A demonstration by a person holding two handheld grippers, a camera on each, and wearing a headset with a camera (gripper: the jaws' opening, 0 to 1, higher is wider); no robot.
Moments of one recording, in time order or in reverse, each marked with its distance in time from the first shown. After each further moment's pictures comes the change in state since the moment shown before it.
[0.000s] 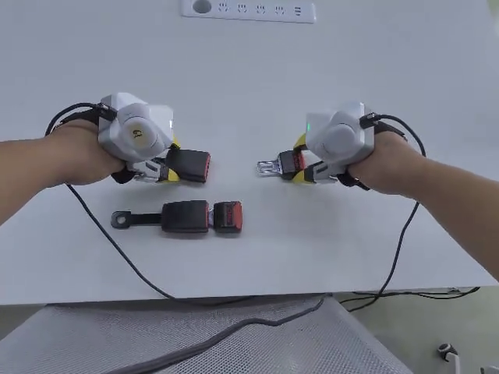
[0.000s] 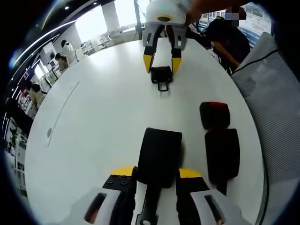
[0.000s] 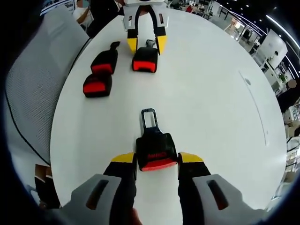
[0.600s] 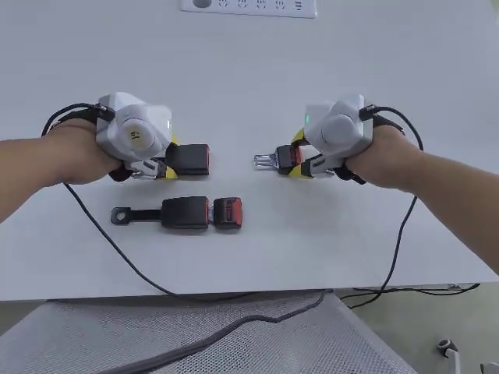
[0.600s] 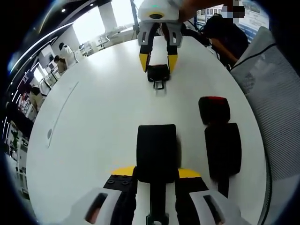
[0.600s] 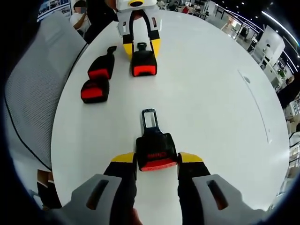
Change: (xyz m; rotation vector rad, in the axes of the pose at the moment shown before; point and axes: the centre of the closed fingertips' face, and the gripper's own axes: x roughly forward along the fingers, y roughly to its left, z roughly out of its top) left arm 0.002 -0.002 -0.005 0.027 0.007 0.008; right arm 0.003 -0.002 0.004 0.036 -0.025 0.009
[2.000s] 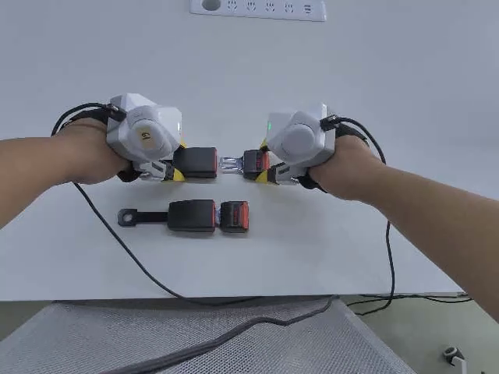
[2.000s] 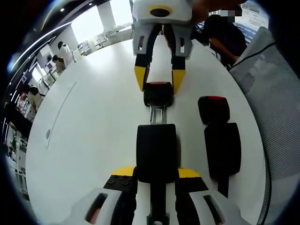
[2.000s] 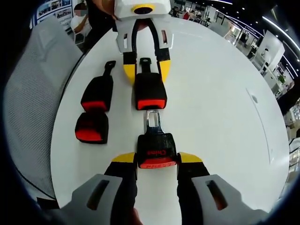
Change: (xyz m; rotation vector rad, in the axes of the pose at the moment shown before) left arm 0.002 0.001 0.000 0.003 0.010 -0.015; right arm 0.031 0.012 0.065 -0.018 -0.059 -0.010
